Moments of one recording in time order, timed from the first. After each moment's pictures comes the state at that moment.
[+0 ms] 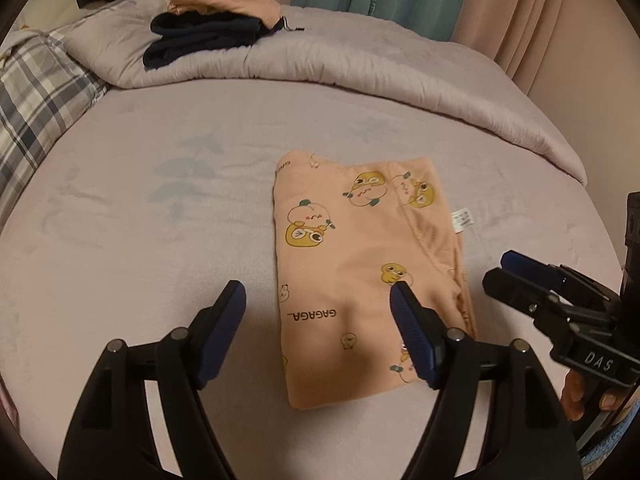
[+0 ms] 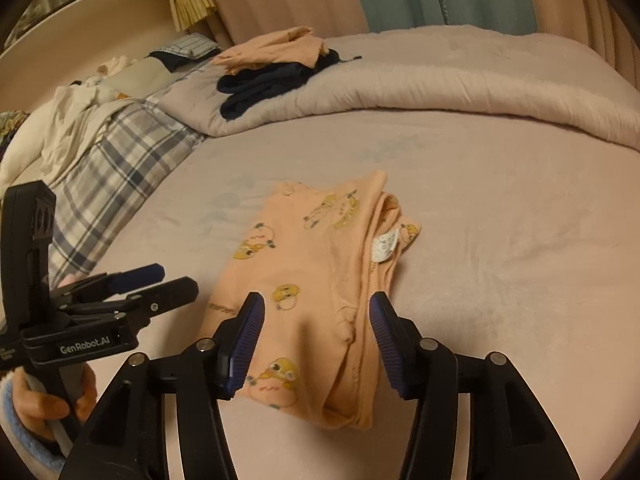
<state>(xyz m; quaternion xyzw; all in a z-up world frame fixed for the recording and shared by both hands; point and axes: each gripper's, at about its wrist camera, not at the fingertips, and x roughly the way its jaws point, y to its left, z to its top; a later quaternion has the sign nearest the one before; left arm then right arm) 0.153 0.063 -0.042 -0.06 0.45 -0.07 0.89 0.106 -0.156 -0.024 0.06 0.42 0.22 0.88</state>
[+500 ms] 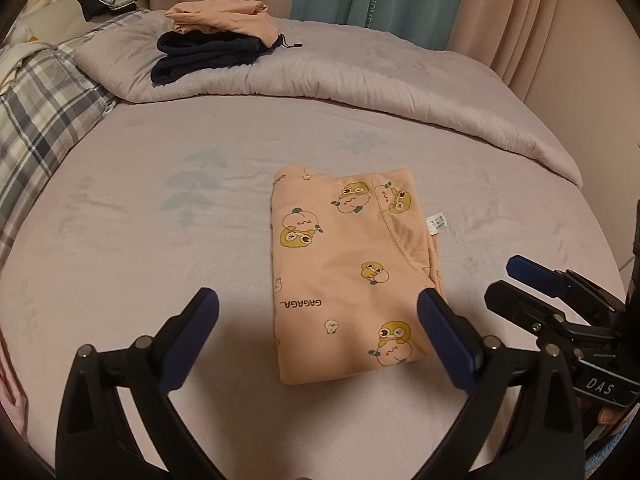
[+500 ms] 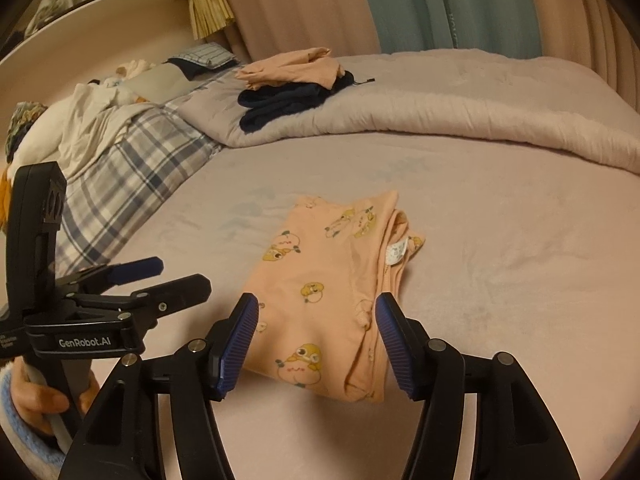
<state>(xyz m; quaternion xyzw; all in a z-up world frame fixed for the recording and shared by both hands) 0.127 0.054 -0.017 -0.05 0.43 -0.06 0.90 0.077 -0.152 0.001 0.05 0.39 0.23 0.89</state>
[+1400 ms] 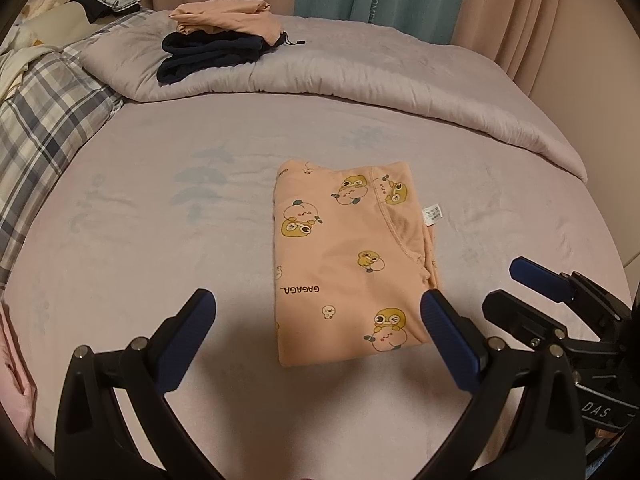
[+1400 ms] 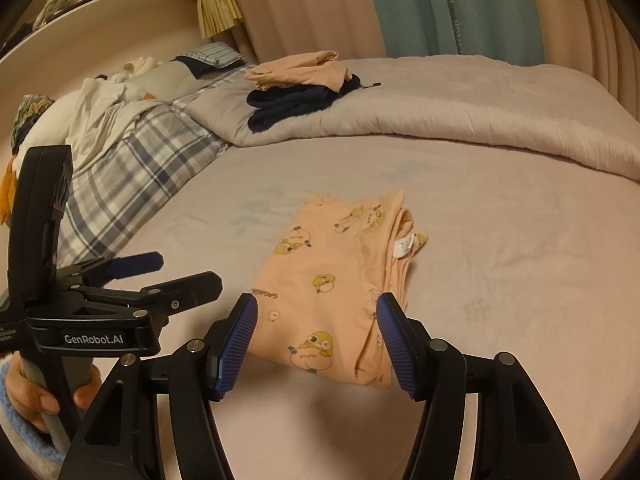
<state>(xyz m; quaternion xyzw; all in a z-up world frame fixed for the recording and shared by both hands) 0.116 0.046 -0.009 -0.04 0.44 -0.04 0.89 0.059 -0.147 0.006 0.04 0.38 0.23 0.89</state>
